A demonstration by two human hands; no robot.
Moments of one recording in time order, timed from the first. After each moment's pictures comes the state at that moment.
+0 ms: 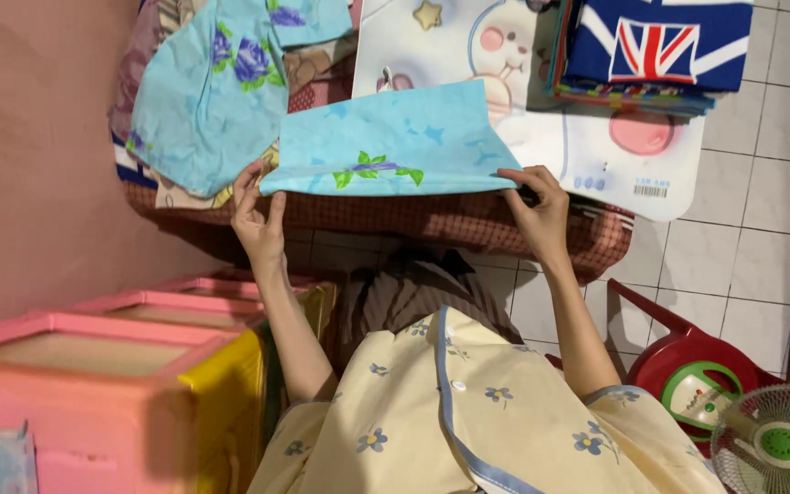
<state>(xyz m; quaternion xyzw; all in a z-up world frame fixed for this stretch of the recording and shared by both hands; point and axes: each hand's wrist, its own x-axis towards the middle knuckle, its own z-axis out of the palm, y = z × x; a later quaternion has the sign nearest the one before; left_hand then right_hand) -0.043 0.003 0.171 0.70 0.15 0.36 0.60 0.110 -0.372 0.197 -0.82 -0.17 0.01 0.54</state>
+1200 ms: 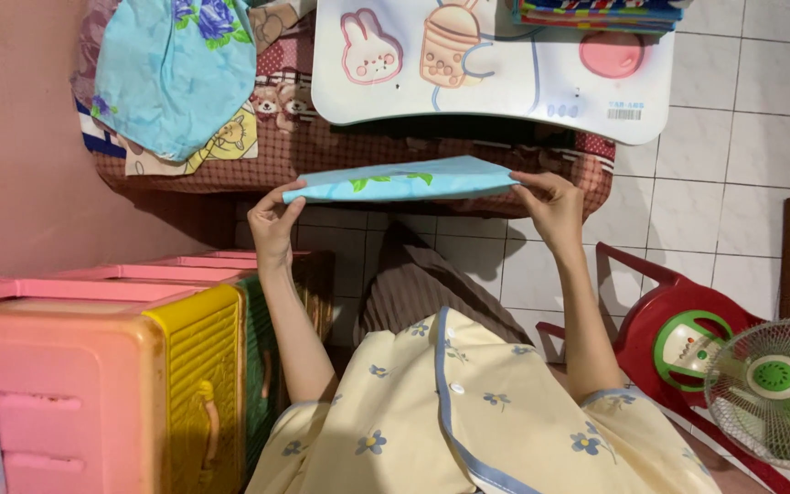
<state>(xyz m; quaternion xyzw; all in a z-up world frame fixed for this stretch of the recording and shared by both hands) -0.126 -0.074 0.138 0.62 0.19 0.25 0.72 0.019 -0.471 0.190 -0.86 -0.12 0.03 0.49</state>
